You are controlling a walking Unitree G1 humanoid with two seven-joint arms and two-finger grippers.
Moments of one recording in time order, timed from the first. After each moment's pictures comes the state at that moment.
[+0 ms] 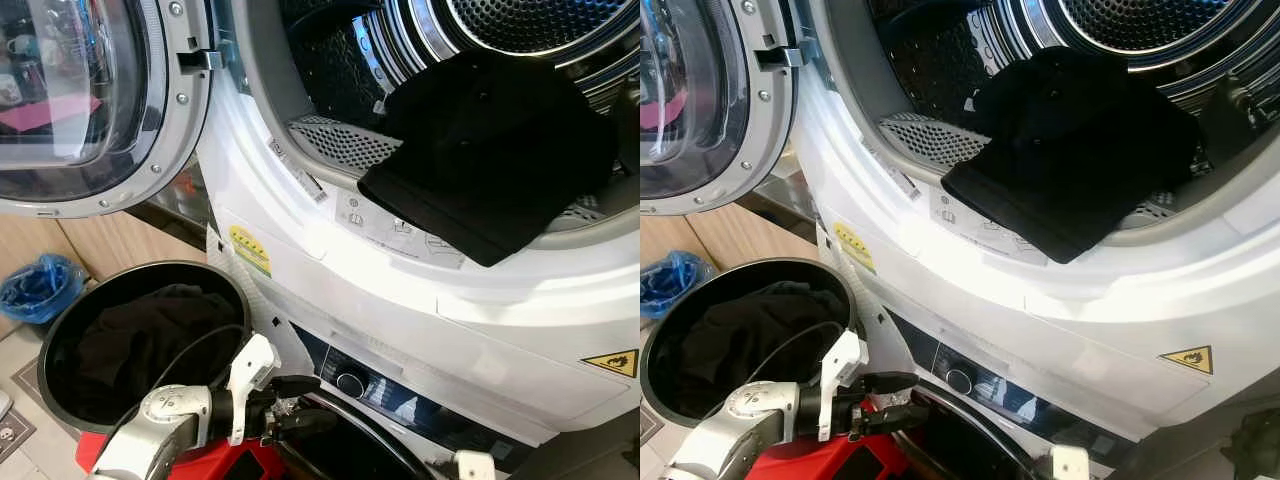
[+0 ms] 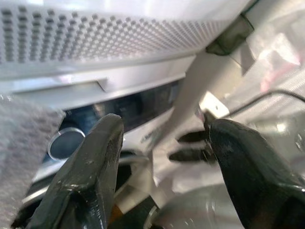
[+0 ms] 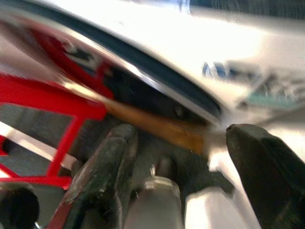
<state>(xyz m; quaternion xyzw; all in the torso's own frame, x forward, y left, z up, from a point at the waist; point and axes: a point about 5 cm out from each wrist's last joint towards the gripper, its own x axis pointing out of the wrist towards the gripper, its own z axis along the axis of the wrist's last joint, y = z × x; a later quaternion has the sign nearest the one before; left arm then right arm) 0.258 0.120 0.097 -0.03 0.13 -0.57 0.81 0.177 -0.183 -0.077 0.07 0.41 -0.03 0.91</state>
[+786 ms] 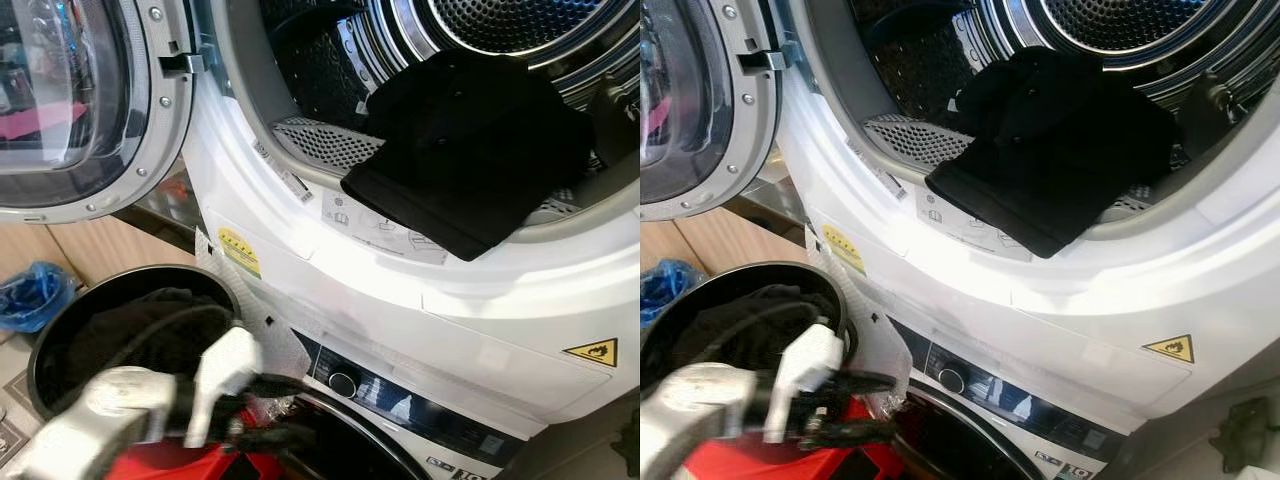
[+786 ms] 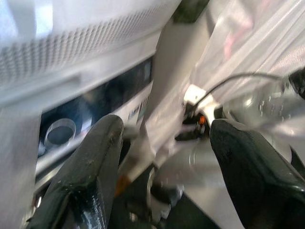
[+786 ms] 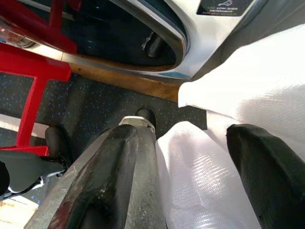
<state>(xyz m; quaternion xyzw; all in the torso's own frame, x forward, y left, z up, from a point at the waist) 0.221 0.161 0.151 0.07 0.16 -0.61 0.77 0.137 -0.181 -0.102 0.06 0.49 -0.08 0.87</state>
